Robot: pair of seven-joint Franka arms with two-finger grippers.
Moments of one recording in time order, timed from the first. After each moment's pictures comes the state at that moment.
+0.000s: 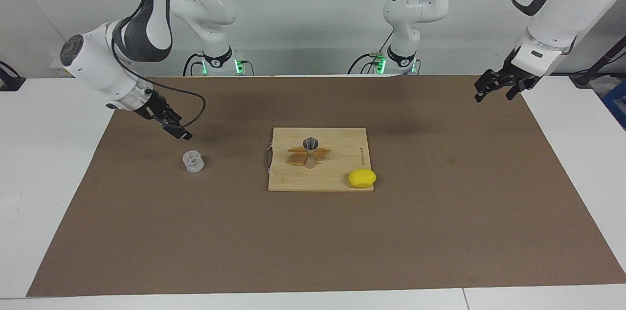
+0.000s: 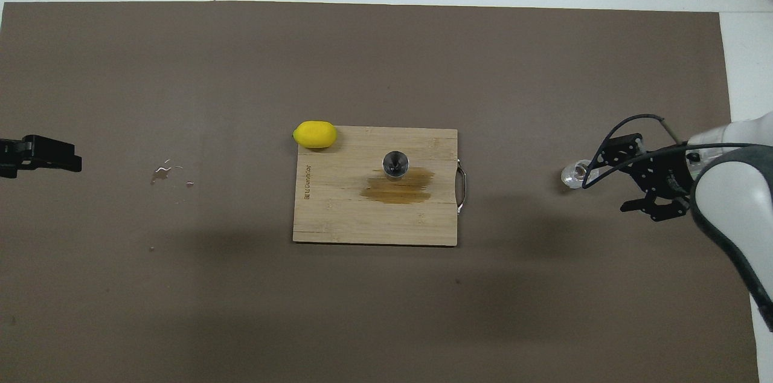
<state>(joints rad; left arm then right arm) 0.06 -0.07 0.01 -1.79 -0.04 1.69 0.04 -0.19 -0.02 0.11 -2.07 0.32 1.93 0.59</state>
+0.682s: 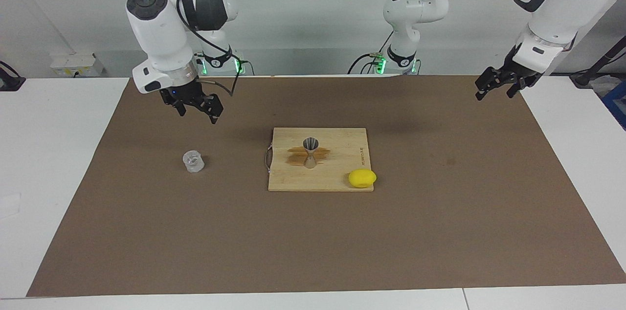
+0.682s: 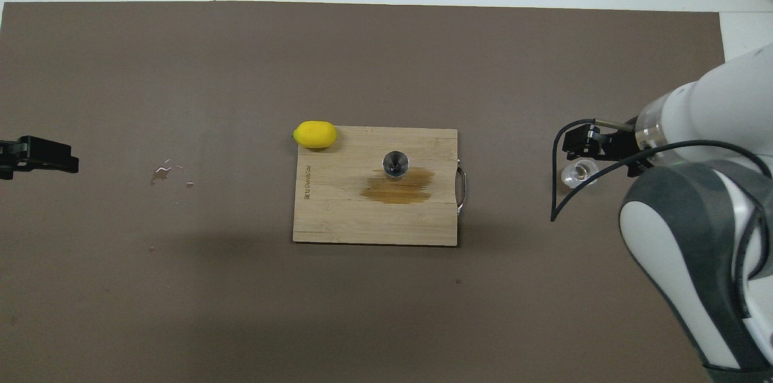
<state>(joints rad) 0.05 -0.08 0.01 -1.79 -0.04 1.67 0.03 0.03 -0.02 0.11 -1.78 -0.02 1.75 0.46</state>
